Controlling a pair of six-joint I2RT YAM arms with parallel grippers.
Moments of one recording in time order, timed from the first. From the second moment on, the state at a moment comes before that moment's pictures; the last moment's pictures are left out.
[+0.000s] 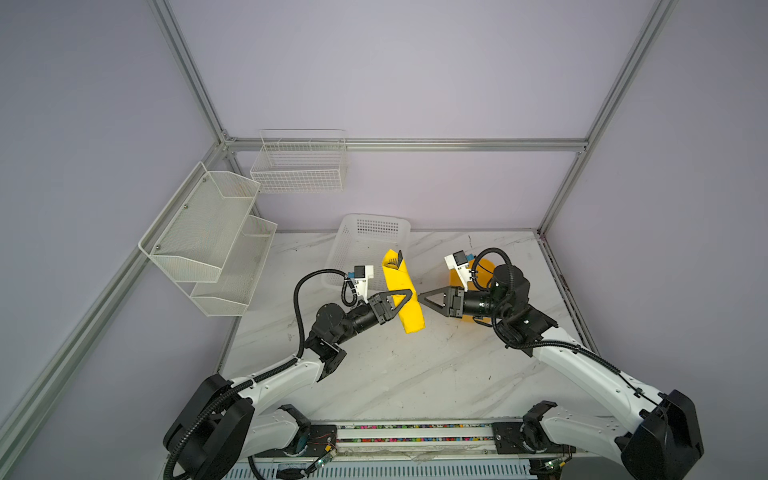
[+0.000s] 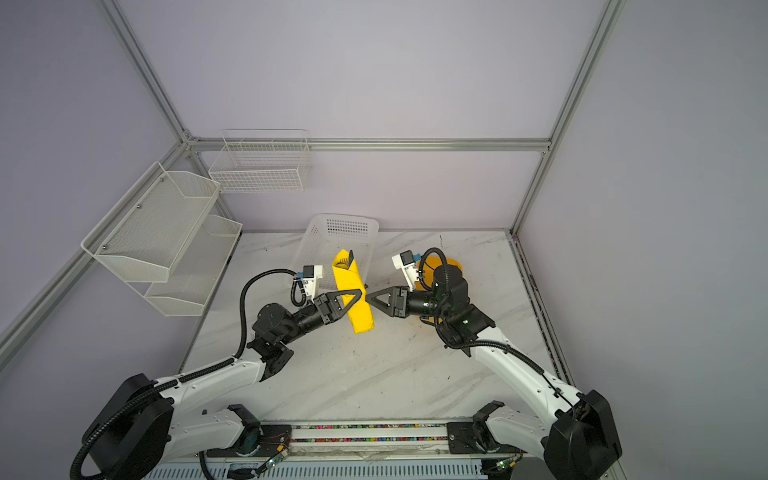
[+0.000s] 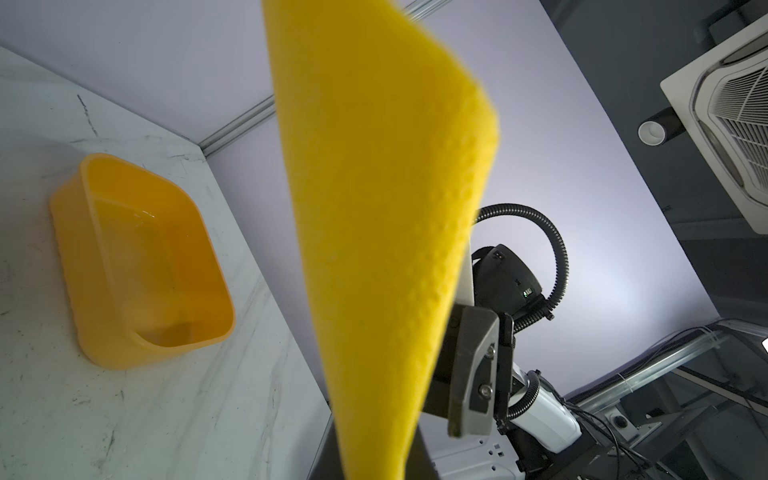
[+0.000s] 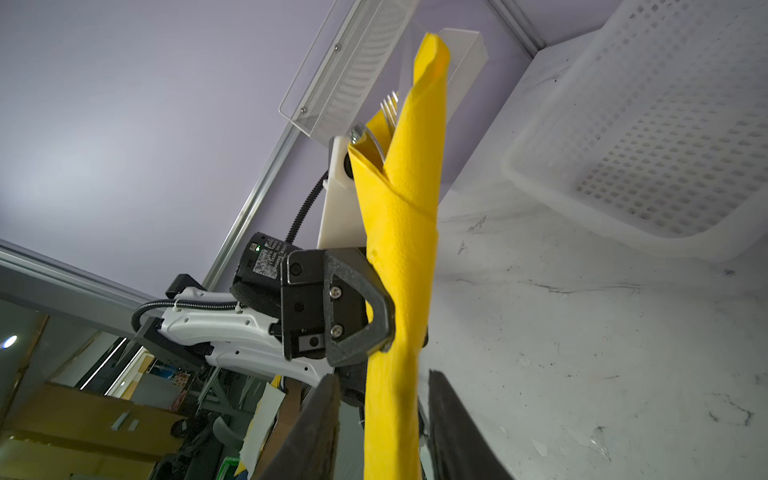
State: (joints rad) left arm -0.60 1.21 0.52 0.92 0.47 -1.17; right arm 0.55 1.13 0.84 0.15 -0.79 0.80
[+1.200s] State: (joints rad) left arm -0.39 1.19 0.52 0.81 0.64 -1.17; right arm 0.49 1.40 0.88 0.04 -0.34 0.81
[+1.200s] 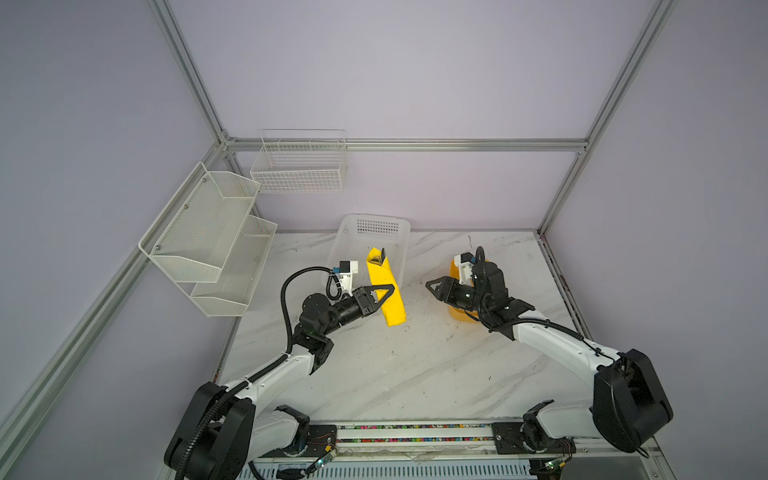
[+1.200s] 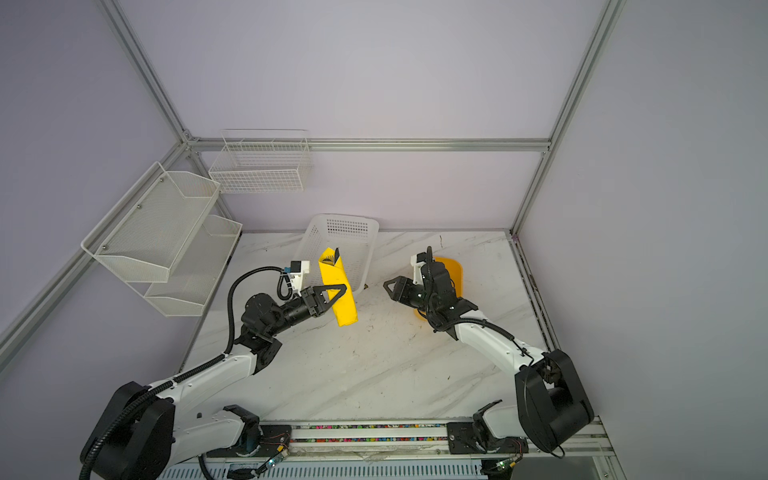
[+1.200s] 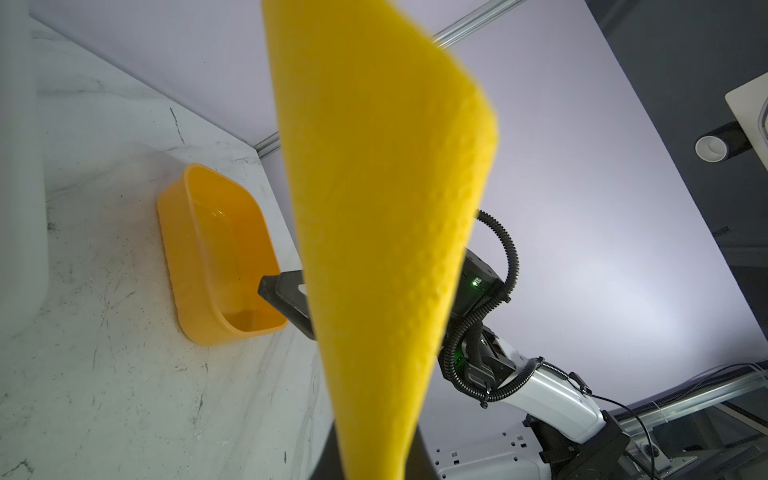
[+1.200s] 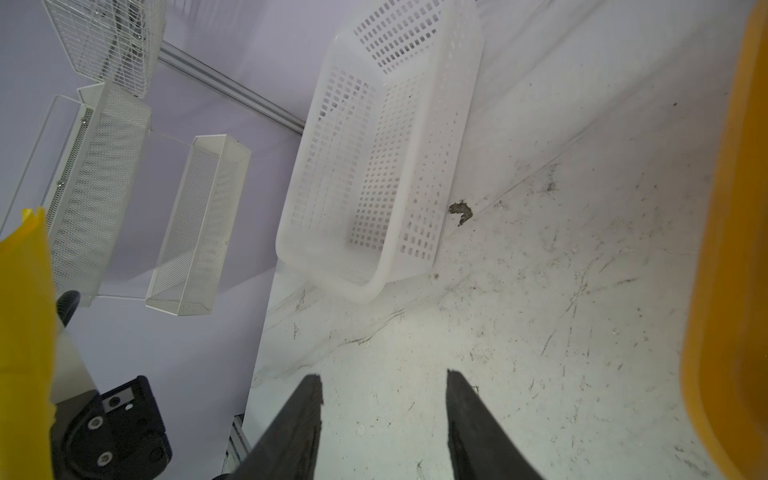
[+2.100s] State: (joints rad) left arm -0.24 1.07 0.52 0.78 0.70 -1.20; right arm 0.52 1.96 1.37 -0.02 -0.40 0.86
